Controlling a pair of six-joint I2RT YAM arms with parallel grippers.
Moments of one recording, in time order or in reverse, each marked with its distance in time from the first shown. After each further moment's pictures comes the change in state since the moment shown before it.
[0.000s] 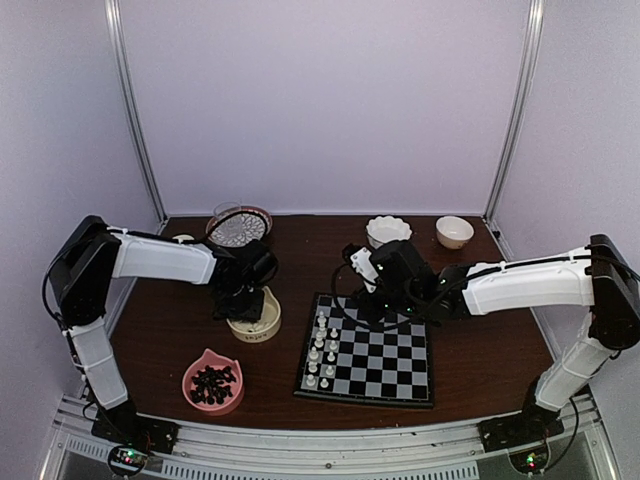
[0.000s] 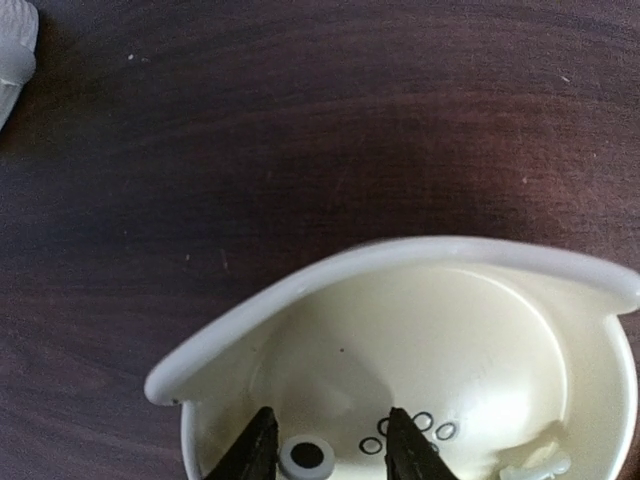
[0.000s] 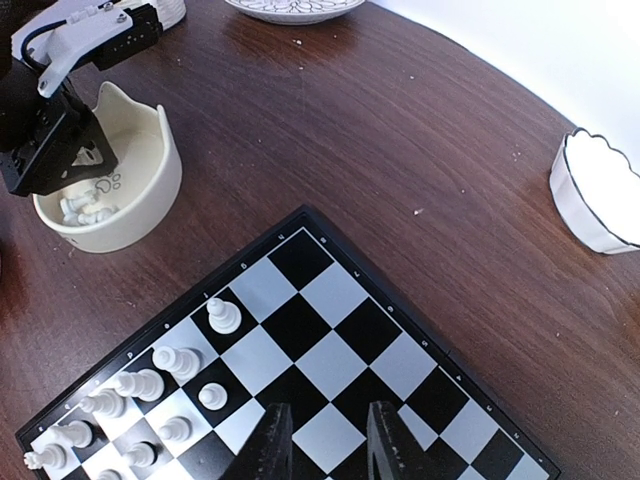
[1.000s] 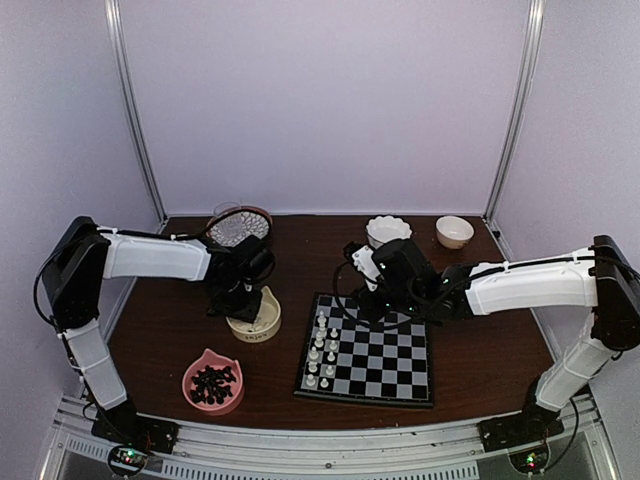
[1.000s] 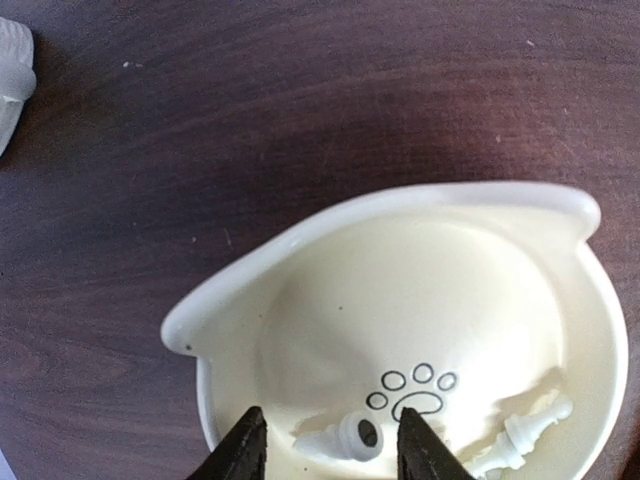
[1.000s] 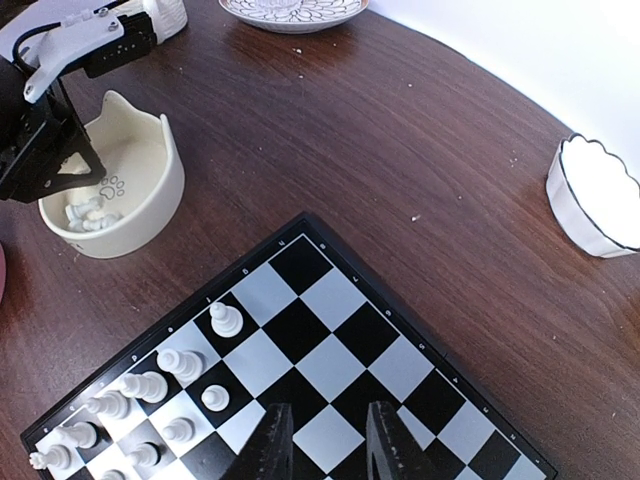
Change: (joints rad) left arm -0.001 -0.043 0.008 -0.056 0.027 0.089; right arm 0.000 -0.017 -0.008 0.008 0.000 -0.001
